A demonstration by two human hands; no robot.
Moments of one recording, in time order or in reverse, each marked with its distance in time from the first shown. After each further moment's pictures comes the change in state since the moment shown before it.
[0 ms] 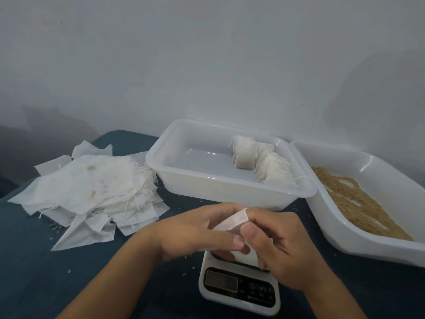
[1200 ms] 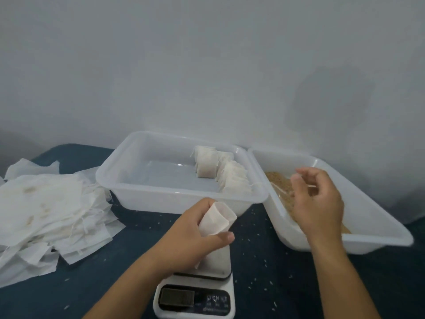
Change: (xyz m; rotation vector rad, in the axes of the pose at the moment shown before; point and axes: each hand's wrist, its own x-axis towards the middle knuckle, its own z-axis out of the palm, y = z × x) left_hand 0.056 -0.010 0.037 0.171 0.355 0.136; right_hand -0.006 0.042 -0.116 -0.376 0.862 0.407
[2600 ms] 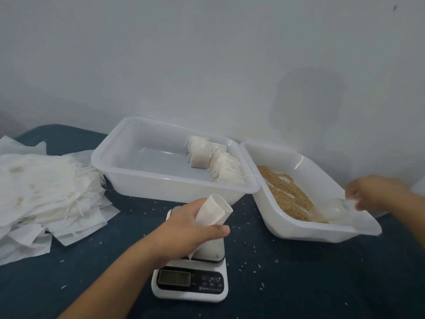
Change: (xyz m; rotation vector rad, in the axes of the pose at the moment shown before) left_hand -0.009 -0.006 0.001 -0.101 -0.075 -0.142; right_hand 0.151 0.076 -0.136 -1.602 -0.848 0.074
